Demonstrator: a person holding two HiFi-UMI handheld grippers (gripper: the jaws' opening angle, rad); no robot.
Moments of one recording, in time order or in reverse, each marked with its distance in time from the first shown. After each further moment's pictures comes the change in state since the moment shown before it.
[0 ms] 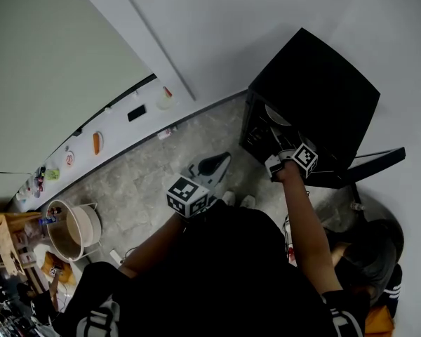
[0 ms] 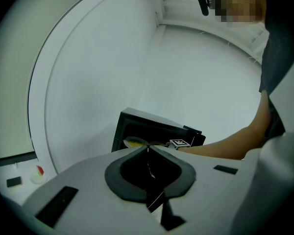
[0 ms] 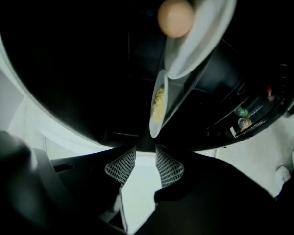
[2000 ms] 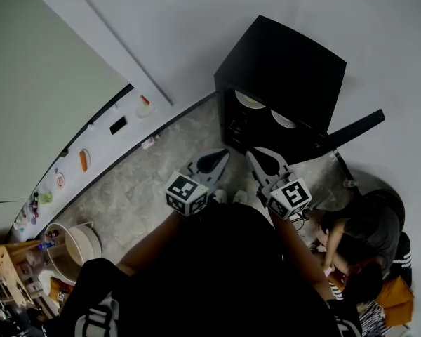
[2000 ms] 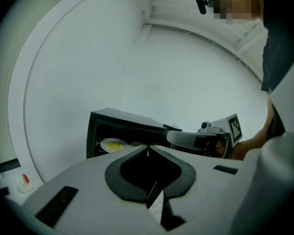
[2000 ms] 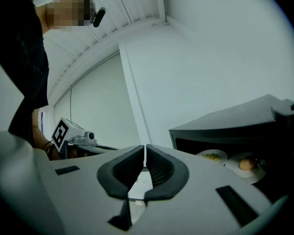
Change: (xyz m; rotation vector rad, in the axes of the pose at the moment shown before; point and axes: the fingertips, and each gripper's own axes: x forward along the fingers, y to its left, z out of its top) left arm 0.013 -0.074 -0.003 0.079 -0.005 -0.149; right arm -0.147 0.171 -0.098 -1.210 0.072 0.195
